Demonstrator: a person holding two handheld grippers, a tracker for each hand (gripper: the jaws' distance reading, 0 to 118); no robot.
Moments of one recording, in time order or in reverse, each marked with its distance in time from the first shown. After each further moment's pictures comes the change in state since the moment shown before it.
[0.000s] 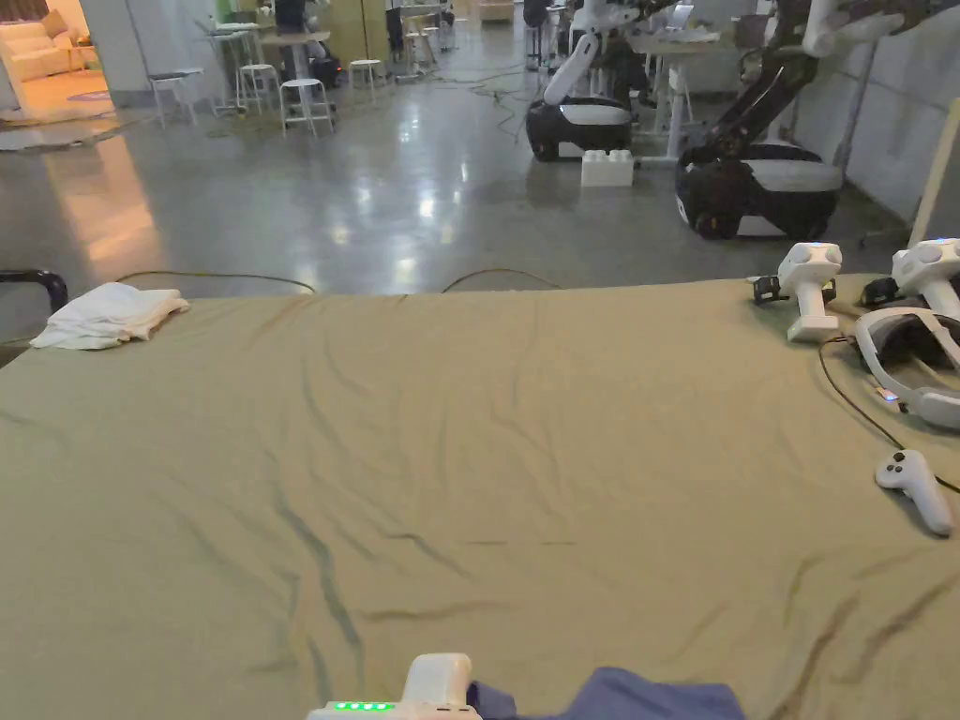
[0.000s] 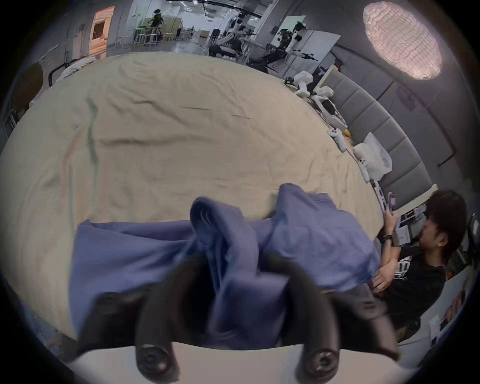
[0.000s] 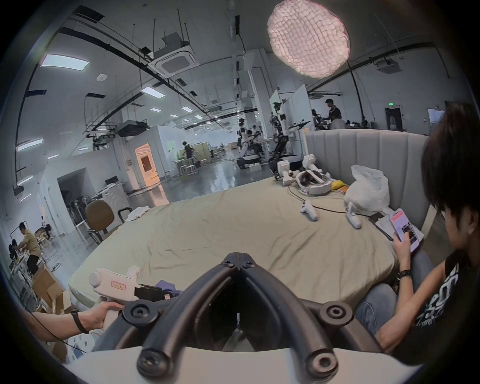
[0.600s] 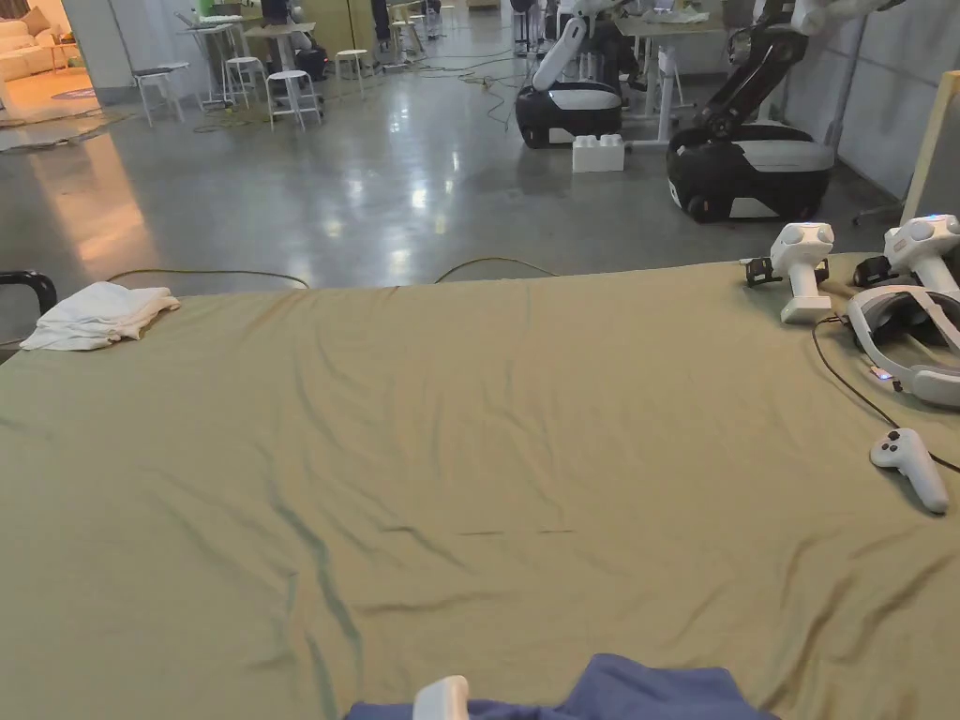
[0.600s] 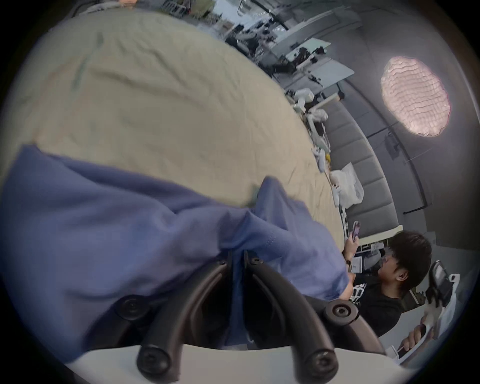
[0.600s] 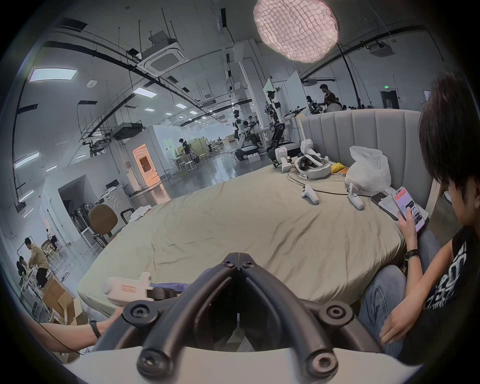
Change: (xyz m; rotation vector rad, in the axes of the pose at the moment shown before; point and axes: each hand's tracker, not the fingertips) left arm -0.022 -0.027 -0.036 -0.026 -0.245 0.259; right arm 0.004 -0.014 -0.006 -0.053 0.016 -0.077
